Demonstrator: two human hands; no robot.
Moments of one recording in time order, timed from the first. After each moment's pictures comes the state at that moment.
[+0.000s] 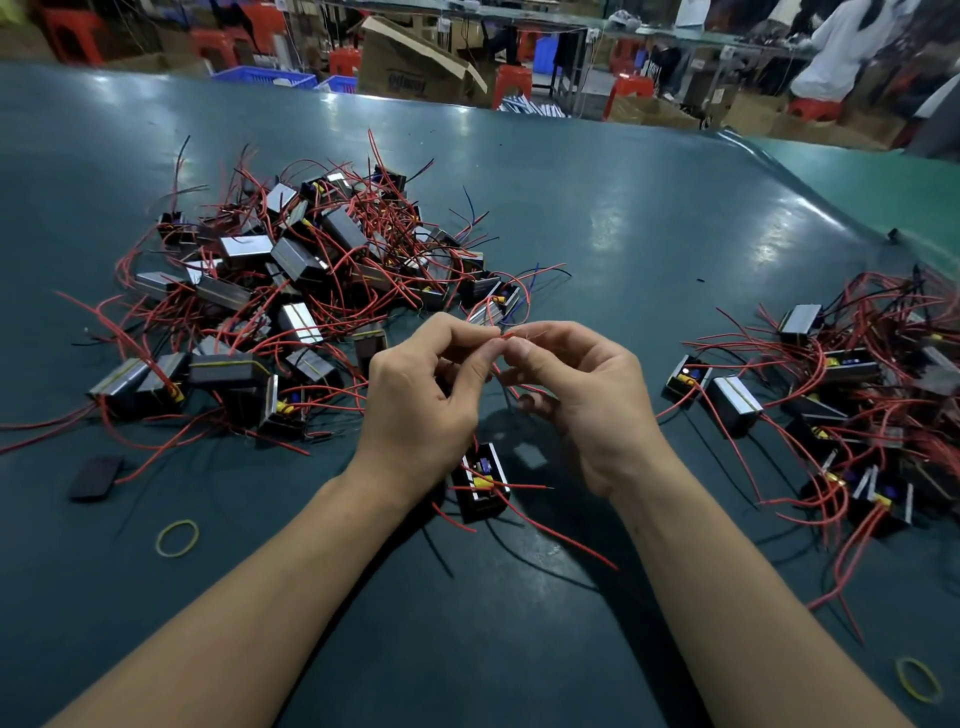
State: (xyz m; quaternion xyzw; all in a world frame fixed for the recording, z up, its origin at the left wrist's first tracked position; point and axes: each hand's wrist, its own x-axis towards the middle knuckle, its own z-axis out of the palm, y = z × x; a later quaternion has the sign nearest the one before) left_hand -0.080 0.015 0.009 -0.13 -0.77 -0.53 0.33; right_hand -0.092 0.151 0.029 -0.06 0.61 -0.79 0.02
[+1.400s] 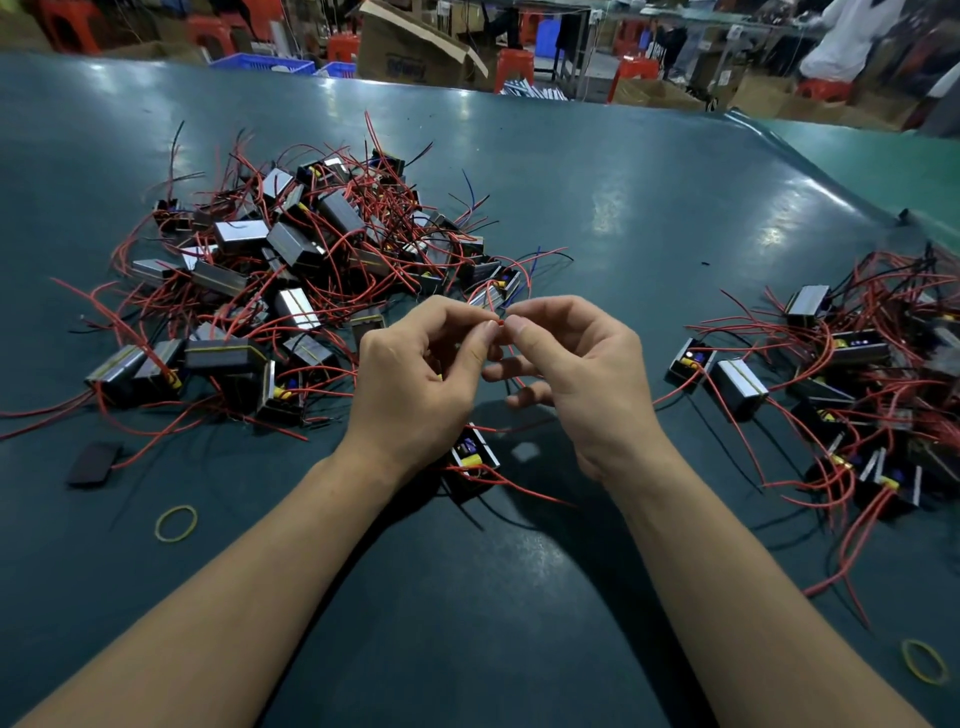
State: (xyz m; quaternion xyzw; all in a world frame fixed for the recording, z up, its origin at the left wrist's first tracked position) left_hand -0.079 0.011 0.012 -0.13 -0.78 -0.53 0.30; right_hand -0.086 0.145 0.032 -0.07 0.63 -0.78 -0.01
